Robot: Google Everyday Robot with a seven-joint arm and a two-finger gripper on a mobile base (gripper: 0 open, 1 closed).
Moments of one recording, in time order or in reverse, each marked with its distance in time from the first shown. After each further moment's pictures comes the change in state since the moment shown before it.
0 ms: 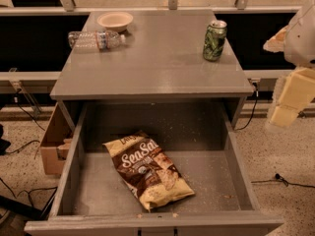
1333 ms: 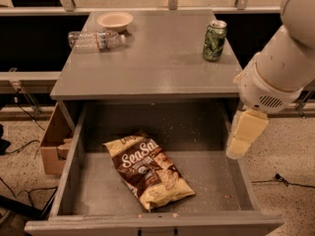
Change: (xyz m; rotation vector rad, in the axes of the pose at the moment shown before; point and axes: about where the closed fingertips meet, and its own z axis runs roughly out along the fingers) arm -0.019 0.021 0.088 -0.014 0.010 0.015
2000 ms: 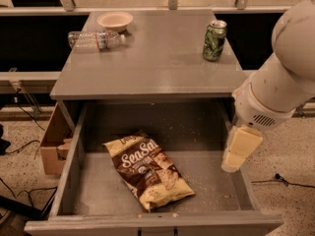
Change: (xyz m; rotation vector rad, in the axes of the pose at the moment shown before) arm 0.009 0.019 0.029 0.000 0.004 0.042
